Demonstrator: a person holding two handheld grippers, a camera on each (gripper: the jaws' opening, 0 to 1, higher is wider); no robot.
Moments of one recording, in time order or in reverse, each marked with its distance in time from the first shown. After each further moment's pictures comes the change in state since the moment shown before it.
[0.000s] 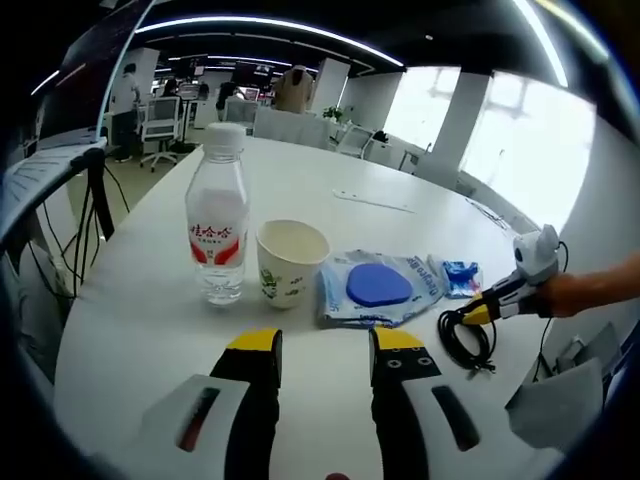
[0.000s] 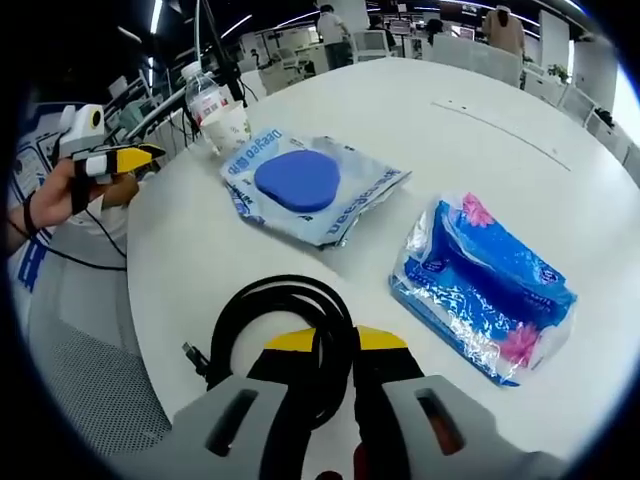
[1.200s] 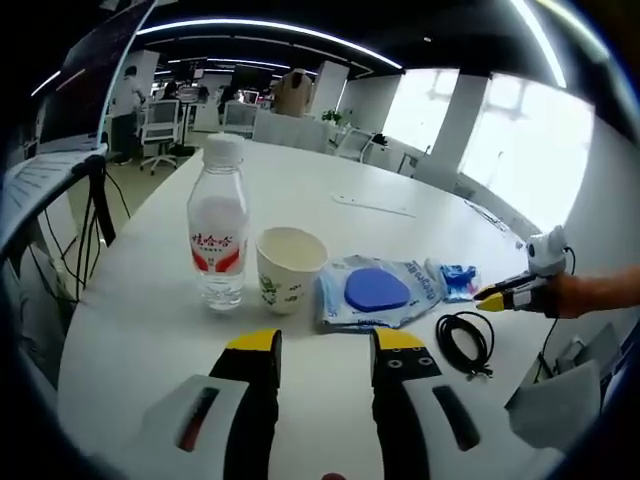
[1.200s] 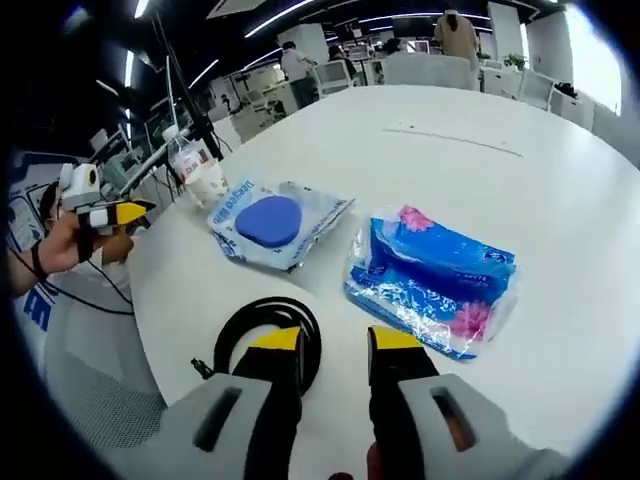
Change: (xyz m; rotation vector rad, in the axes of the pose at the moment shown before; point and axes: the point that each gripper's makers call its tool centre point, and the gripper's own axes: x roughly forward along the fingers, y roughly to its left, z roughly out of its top) left arm -0.004 -0.002 0.007 0.007 -0.016 -0.001; right arm -0.044 -0.031 0.008 0.167 -0.180 -0.059
